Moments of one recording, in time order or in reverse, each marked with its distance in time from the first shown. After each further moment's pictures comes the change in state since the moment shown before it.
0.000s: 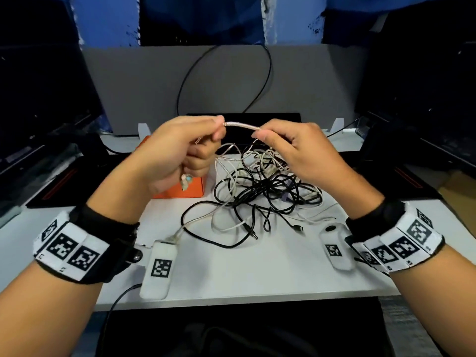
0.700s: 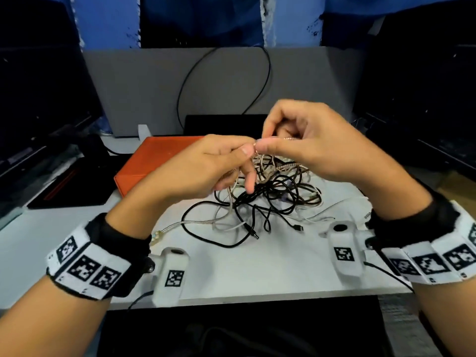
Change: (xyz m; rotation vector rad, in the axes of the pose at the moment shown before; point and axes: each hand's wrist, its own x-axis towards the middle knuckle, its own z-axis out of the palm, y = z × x) left_hand -0.005 -0.008 0.026 0.469 -0.186 0.228; right_hand -0.009 -0.047 -0.042 0.229 -0.219 -0.022
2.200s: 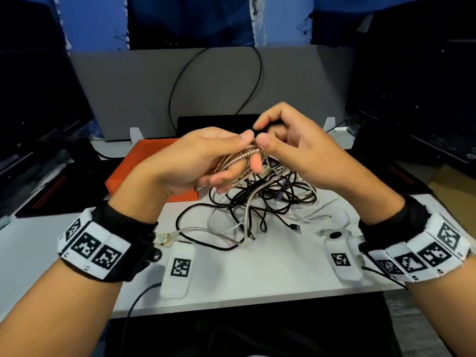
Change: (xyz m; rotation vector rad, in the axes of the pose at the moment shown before) left_hand 0.017 0.000 -0.003 -0.329 -0.127 -0.136; right_hand -0.003 0.029 0.020 0.213 0.076 -0.008
